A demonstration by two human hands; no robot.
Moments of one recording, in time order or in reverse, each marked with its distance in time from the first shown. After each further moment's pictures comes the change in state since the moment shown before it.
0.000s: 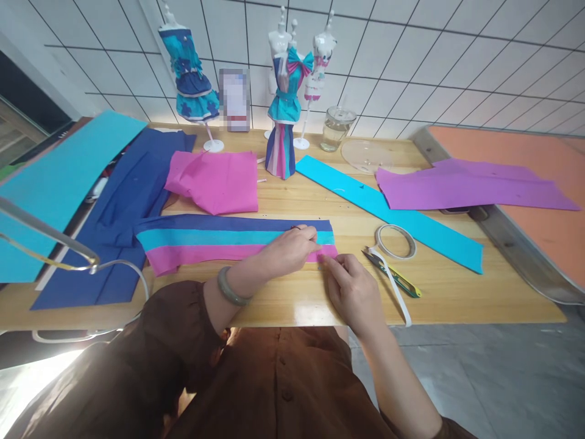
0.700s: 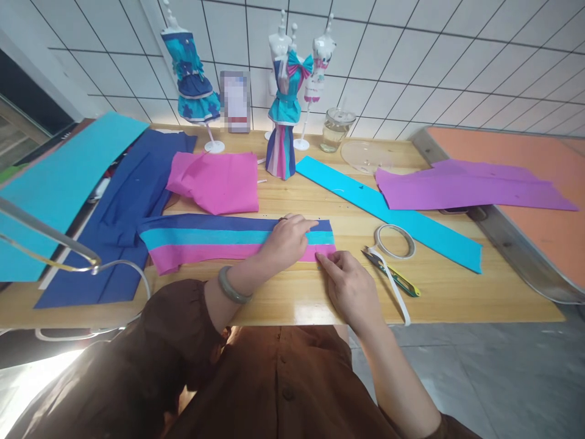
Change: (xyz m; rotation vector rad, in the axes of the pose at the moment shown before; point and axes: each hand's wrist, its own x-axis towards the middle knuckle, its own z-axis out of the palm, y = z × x) left_hand 0.005 0.000 -0.003 -0.118 0.325 -0.226; right_hand 0.002 0.001 0.003 -0.126 -0.108 0.011
